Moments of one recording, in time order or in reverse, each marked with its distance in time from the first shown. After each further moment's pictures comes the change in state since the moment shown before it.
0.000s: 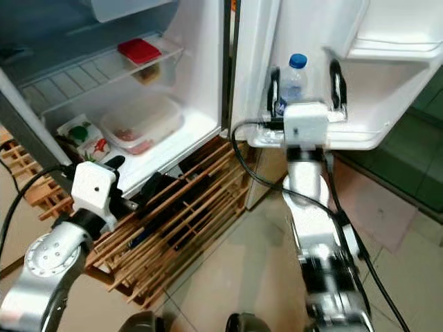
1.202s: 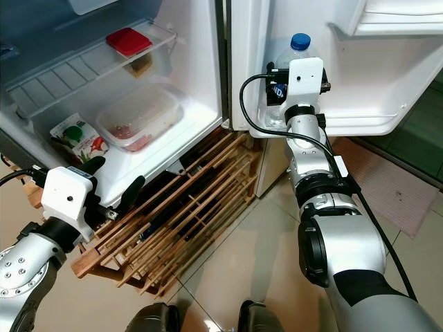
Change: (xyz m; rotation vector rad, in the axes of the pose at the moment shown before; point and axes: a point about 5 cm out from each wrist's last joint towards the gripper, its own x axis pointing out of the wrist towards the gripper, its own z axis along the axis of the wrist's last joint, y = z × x) left arm -0.035 0.013 0.024 0.090 -0.006 0.017; right arm 0.108 0.020 -0.042 0.201 0.242 0.088
